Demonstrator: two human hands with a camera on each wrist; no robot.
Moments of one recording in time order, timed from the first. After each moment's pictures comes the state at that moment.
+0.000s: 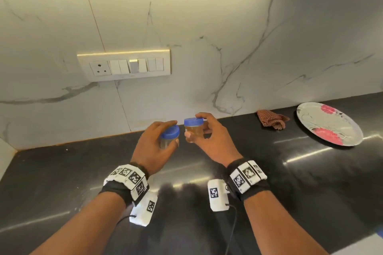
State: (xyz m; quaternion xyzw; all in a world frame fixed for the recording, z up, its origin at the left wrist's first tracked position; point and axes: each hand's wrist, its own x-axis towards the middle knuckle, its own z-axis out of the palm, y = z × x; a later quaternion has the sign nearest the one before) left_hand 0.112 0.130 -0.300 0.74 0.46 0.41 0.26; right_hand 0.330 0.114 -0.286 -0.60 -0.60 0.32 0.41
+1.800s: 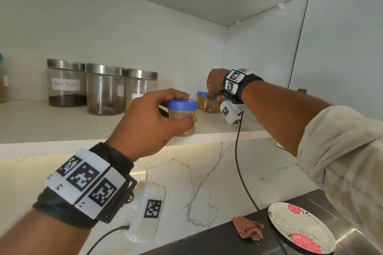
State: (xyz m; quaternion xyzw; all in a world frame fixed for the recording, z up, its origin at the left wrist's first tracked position) left_hand 0.148 0.121 0.092 0.78 0.30 0.52 0.19; right_hand 0.413 0.276 0.216 -0.75 -0.65 -0.14 0.04
